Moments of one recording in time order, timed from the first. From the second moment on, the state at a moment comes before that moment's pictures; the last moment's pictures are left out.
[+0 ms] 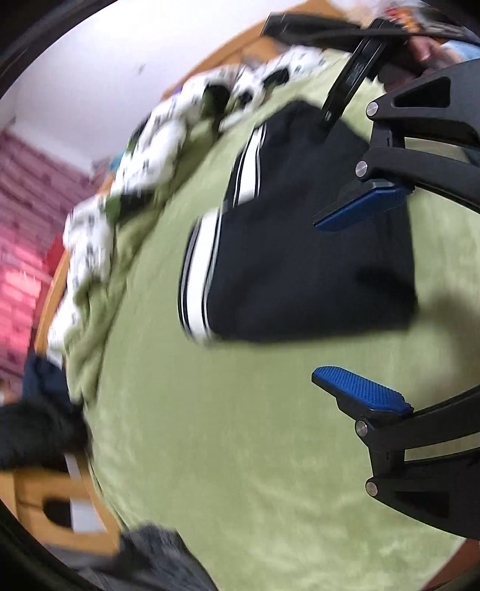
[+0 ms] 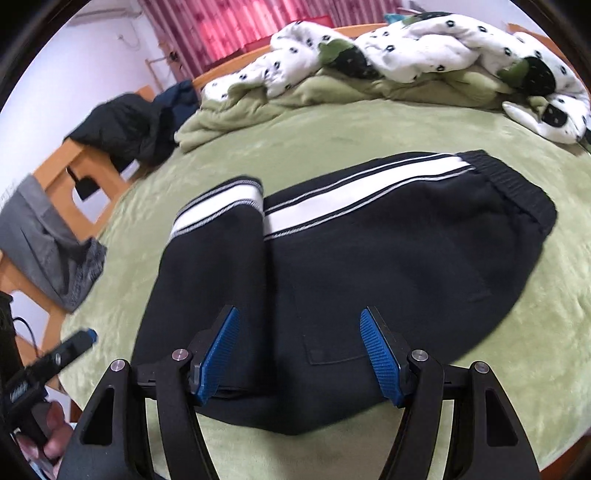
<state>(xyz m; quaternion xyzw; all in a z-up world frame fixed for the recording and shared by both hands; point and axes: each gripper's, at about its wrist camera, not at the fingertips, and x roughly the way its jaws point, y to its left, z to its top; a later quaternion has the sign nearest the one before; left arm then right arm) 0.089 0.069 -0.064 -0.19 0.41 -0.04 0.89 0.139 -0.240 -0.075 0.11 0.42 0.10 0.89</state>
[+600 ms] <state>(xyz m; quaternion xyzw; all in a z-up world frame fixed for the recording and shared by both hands) 0.099 0.106 -0.049 -0.21 0.43 -0.02 0.88 0.180 -0.166 -0.078 0.03 0.41 0.19 0.89</state>
